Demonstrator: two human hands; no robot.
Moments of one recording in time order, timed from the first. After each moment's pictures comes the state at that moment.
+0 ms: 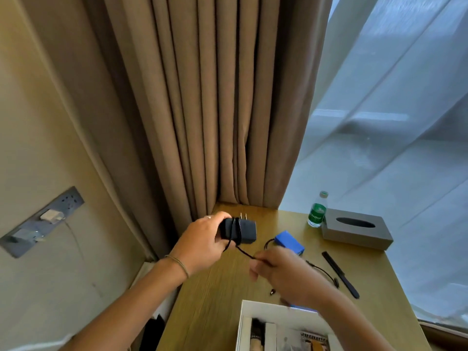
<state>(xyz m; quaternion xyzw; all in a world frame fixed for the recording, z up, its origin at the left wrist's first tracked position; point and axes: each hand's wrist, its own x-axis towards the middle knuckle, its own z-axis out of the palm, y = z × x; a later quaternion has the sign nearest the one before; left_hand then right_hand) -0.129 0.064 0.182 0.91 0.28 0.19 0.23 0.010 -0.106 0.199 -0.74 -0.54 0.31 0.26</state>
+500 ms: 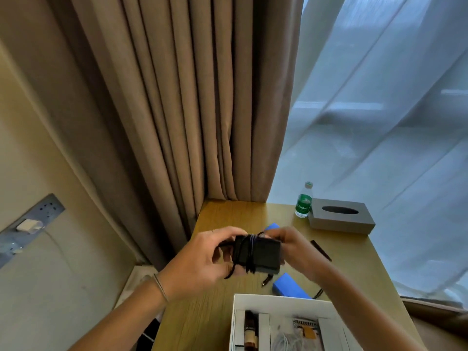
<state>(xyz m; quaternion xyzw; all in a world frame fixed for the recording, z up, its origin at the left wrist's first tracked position) -0.141 0.019 0.198 0.89 0.09 0.16 0.42 0.066 -0.110 0.168 -0.63 -0.45 0.41 0.48</state>
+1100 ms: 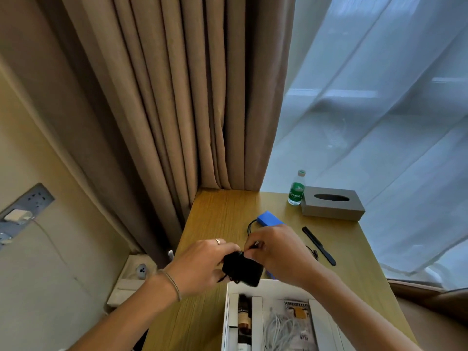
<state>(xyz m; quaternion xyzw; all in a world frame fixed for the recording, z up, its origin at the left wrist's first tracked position) -0.137 0.017 0.144 0.97 0.12 0.05 0.19 0.032 -0.125 0.166 -0.76 -0.60 0.10 0.24</state>
